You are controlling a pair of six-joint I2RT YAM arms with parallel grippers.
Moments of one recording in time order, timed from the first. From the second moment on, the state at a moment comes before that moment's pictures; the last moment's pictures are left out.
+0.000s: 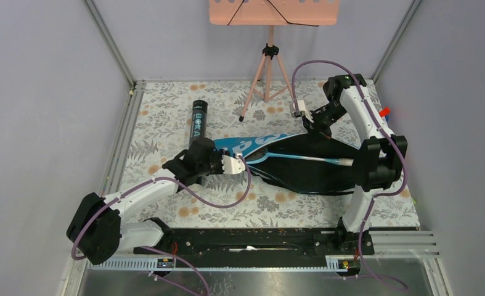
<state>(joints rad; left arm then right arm) -0.66 1.20 0.68 -0.21 0.12 0.89 0.12 1.89 1.78 -1.62 -0.64 -1.44</state>
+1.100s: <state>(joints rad) -0.91 1.15 0.94 -0.52 0.12 0.45 0.61 0.78 0.56 -0.14 -0.21 0.08</state>
